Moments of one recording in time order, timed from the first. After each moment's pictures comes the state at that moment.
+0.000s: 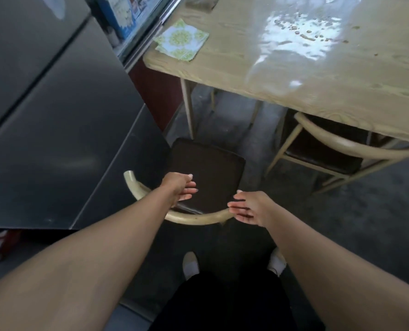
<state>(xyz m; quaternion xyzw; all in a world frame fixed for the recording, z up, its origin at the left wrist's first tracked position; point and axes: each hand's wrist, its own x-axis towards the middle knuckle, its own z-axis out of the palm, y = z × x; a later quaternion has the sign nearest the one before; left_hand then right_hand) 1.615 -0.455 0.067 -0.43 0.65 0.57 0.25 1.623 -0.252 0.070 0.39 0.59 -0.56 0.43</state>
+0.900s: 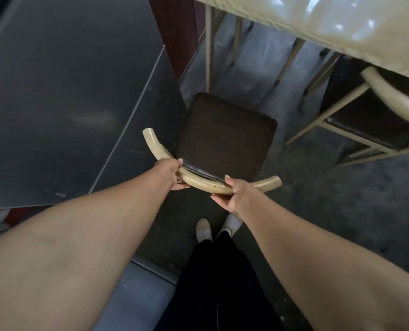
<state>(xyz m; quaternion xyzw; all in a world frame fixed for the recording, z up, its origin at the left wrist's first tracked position) 1.621 -0.571 -0.014 -0.62 0.50 0.54 0.26 1.634 -0.411 -0.018 0.63 0.35 -0.60 0.36</state>
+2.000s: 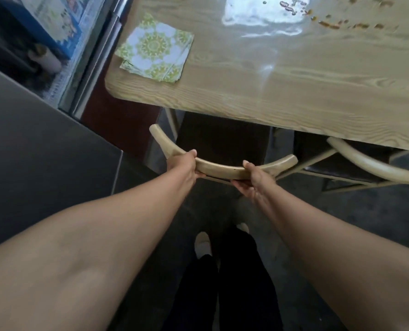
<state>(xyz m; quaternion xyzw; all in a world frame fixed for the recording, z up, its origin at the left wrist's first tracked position) 1.318 -0.512 -0.018 -0.52 0.56 0.61 0.19 1.359 -0.353 -0.031 0.57 0.39 -0.70 0.18</state>
